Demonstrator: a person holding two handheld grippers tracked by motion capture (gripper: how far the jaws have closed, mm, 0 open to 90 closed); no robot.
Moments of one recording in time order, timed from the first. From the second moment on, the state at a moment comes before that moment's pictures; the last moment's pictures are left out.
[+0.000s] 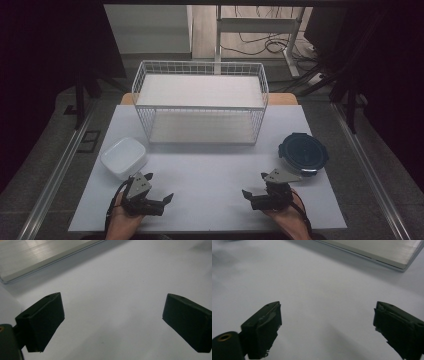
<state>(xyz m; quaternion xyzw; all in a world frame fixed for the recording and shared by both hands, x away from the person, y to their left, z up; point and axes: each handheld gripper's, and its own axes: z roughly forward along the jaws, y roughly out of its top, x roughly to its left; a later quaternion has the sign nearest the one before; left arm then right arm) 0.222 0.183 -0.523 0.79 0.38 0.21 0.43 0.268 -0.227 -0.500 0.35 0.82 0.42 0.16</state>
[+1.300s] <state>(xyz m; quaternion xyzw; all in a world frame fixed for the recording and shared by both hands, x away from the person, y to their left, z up) 0.234 0.208 -0.513 0.76 0.42 0.22 0.45 0.289 -0.276 -0.455 0.39 0.80 0.40 0.20</state>
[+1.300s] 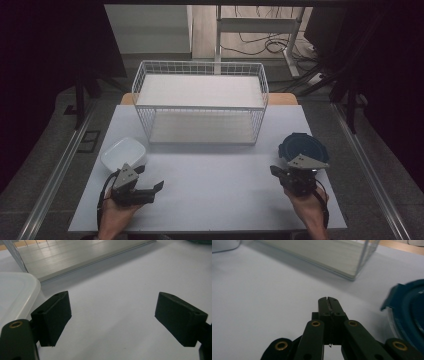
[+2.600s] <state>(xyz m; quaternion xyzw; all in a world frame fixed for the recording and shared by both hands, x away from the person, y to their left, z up) 0.236 0.200 -0.520 0.79 0.41 0.21 0.41 0.384 -0.412 -0.446 0.55 0.72 0.30 0.30</state>
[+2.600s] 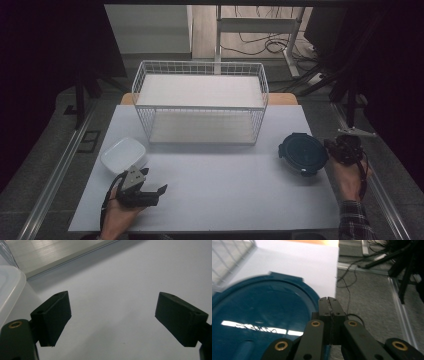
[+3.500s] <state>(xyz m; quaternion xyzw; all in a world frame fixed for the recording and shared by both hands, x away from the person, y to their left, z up) 0.237 0.199 -0.520 0.79 0.41 0.22 0.41 0.391 -0.381 -0.466 0.52 0.75 0.31 0.25</state>
